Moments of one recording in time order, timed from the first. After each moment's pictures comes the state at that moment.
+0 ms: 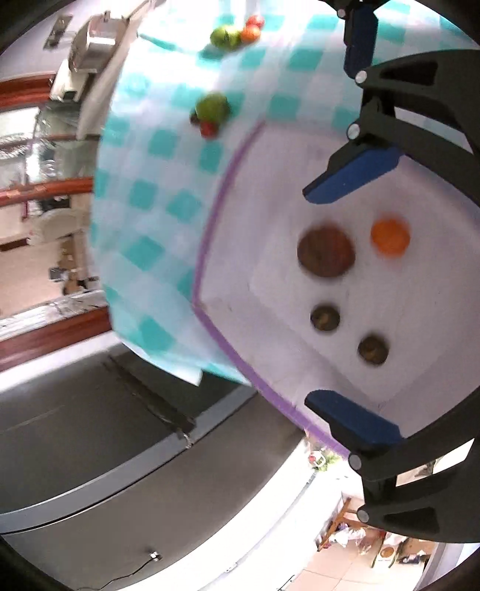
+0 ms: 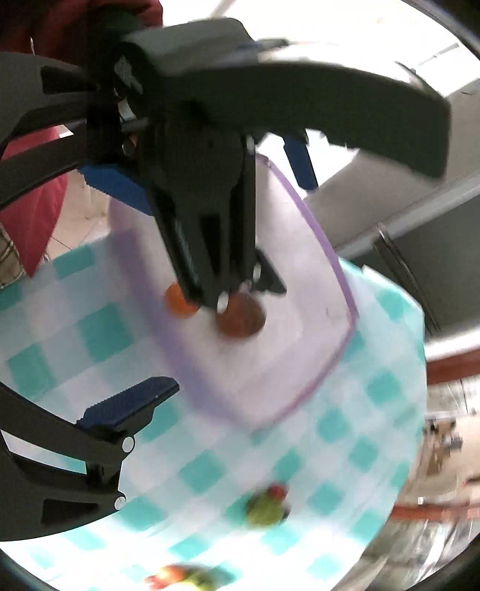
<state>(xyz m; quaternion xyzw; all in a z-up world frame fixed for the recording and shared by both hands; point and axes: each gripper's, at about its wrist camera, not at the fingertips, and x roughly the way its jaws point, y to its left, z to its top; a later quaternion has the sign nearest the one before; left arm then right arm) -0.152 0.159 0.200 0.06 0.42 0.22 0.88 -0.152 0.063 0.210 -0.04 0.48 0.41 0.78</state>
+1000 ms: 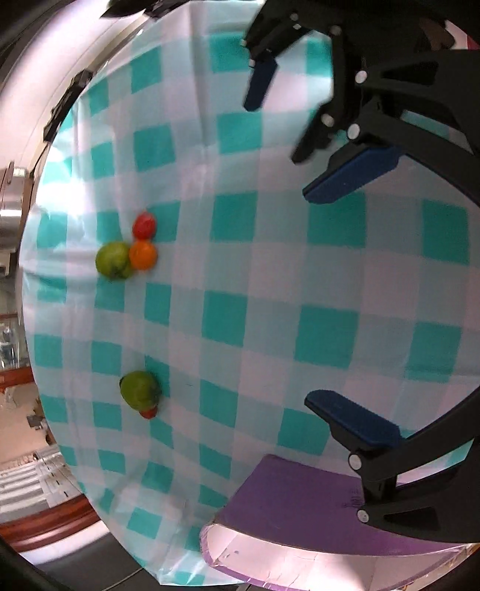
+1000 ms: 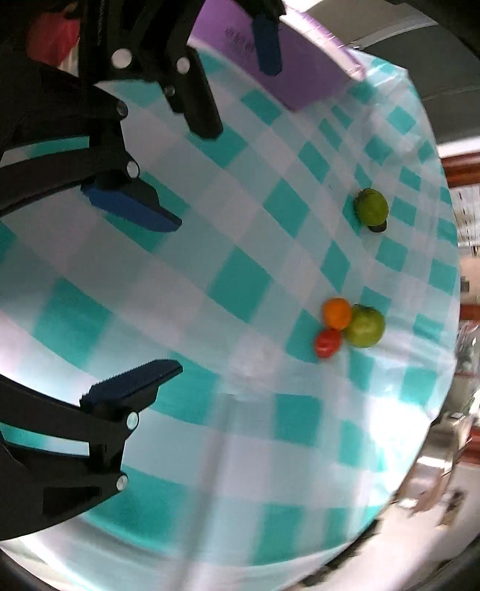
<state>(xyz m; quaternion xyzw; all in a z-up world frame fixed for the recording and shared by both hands) -0.124 -0.094 0.093 0.08 0.53 -0.04 0.85 -0.142 -0.205 0.070 -0.07 0.49 0.12 0.86</state>
